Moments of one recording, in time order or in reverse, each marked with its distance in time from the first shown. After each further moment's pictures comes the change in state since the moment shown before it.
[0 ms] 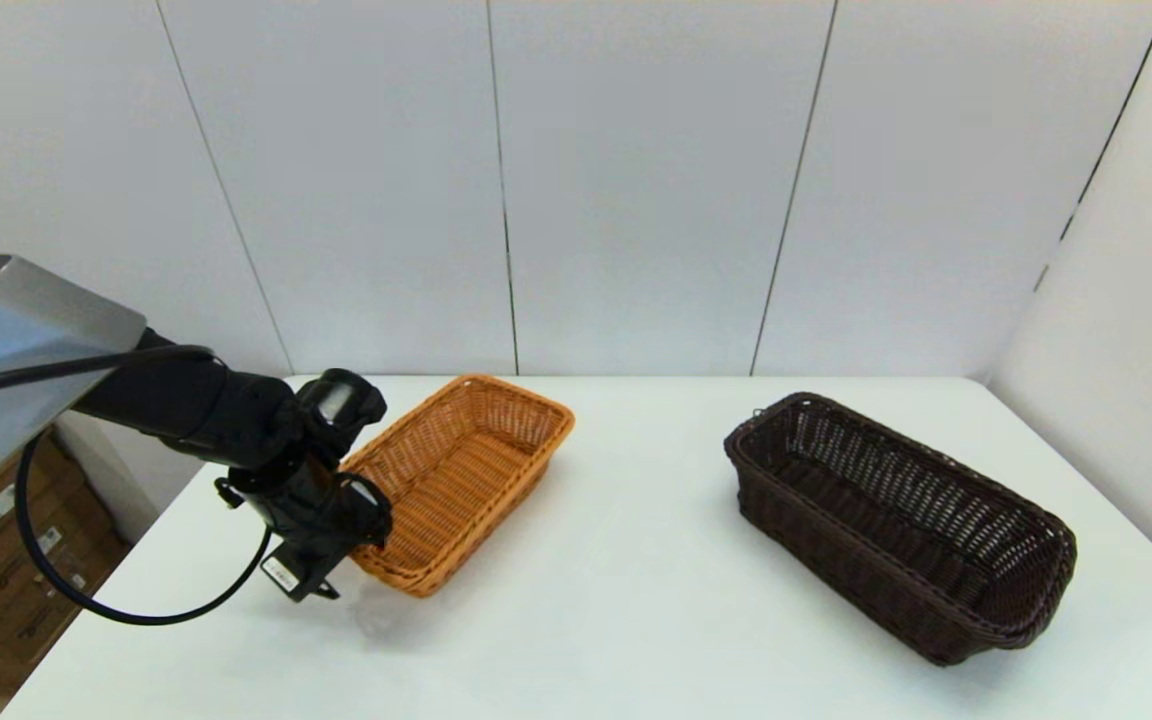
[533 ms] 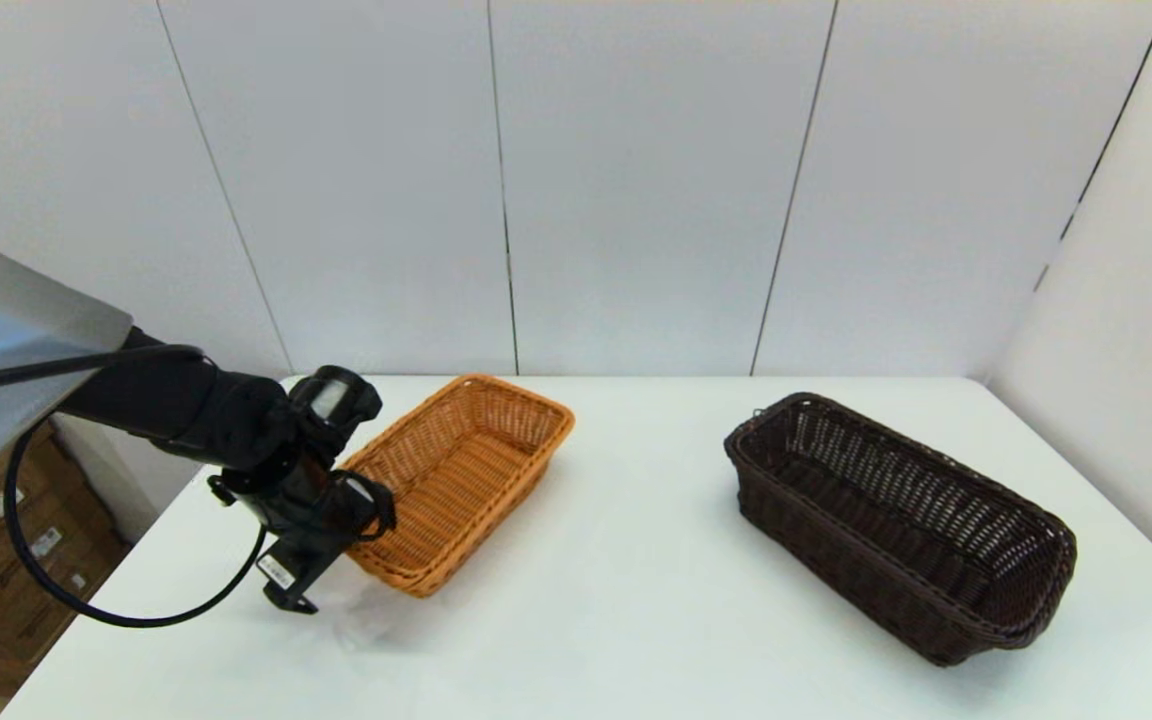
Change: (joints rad) left arm 0.000 -0.015 0.018 -0.022 0.018 -0.003; right arm 0.000 0.000 0.000 0.000 0.000 0.000
